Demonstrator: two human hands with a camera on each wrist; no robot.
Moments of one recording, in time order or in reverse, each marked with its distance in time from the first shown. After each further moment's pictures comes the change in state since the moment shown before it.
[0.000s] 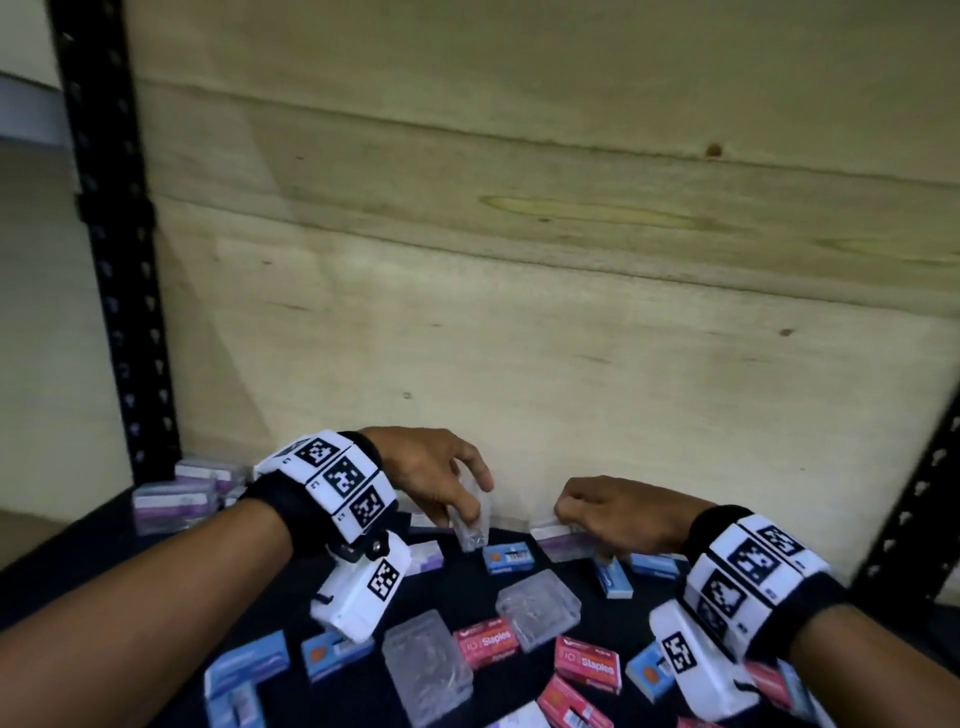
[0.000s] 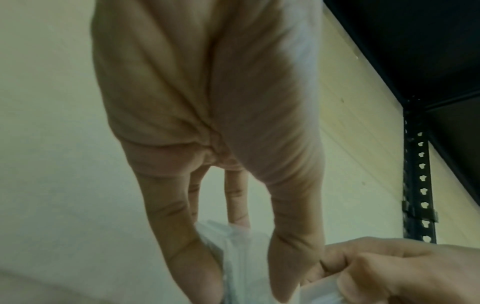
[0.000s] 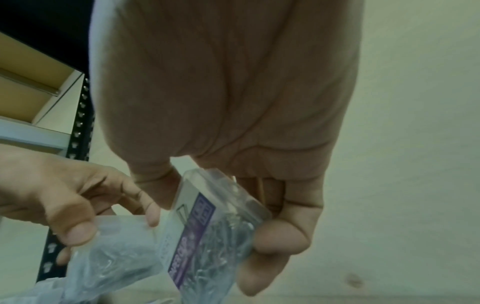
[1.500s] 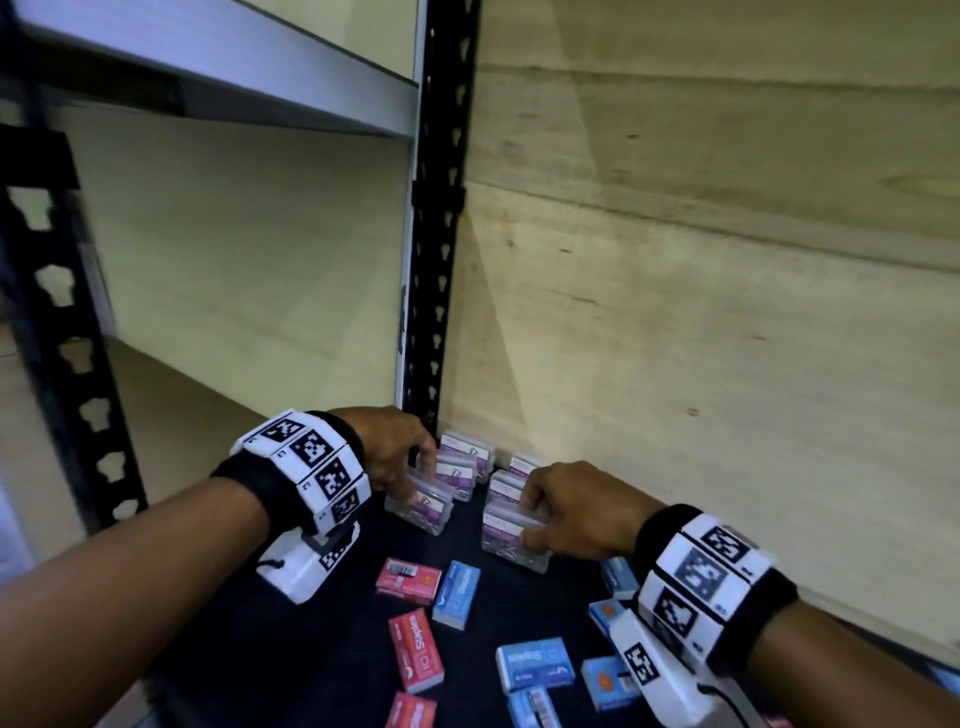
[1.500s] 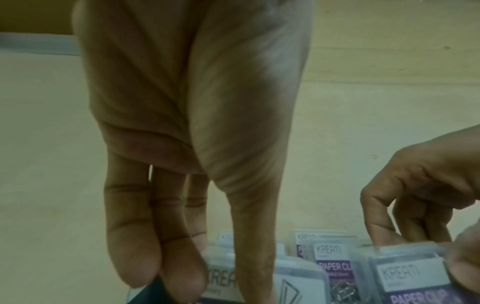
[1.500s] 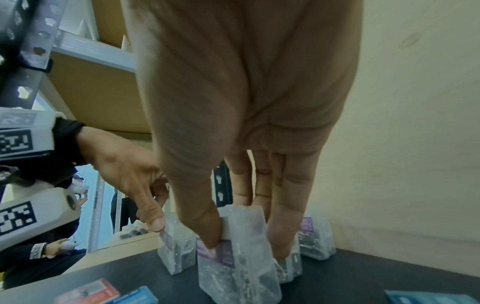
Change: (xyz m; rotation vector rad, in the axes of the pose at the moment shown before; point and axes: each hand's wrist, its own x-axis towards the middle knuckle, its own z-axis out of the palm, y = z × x) left_hand -0.136 -0.230 -0.088 0.333 0.200 -0.416; right_hand 0.114 -0.228 0.118 -0.403 -0.057 -0.368
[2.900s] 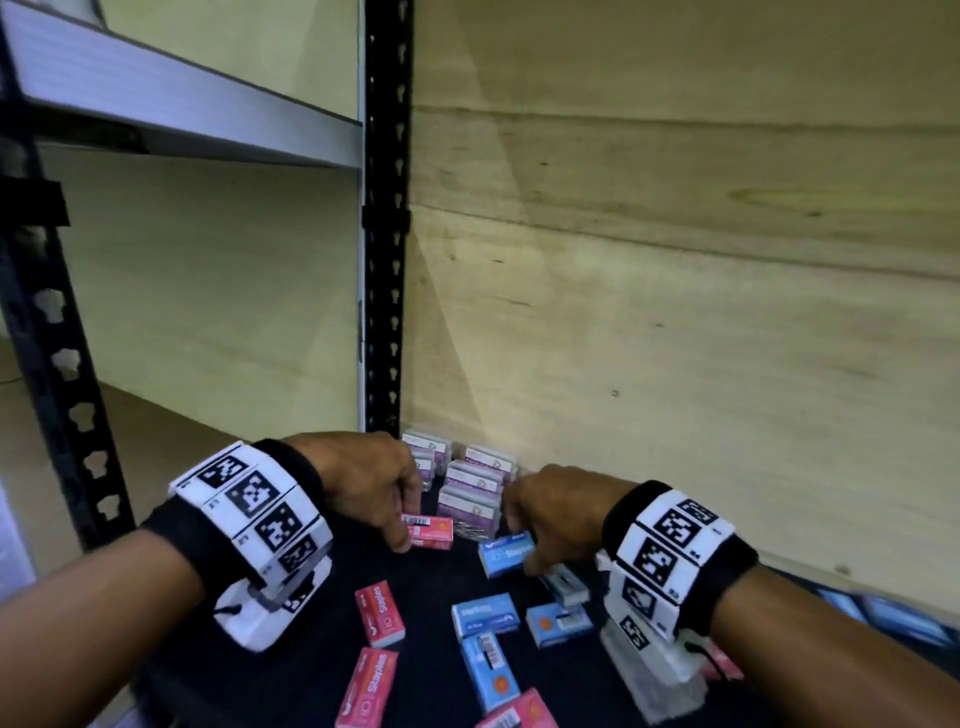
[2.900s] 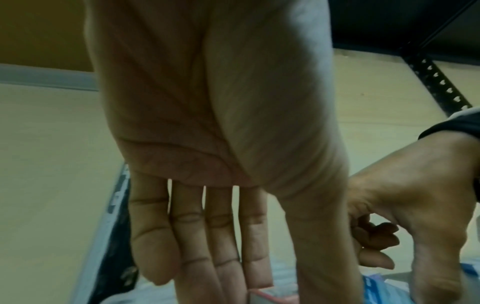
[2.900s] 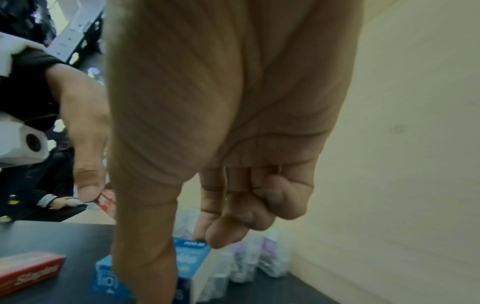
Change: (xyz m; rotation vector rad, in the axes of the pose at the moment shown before) left_hand -0.064 0.057 0.014 0.092 0.016 0.131; right_hand -0.052 0.010 -0.004 -0.237 -0.071 -0.090
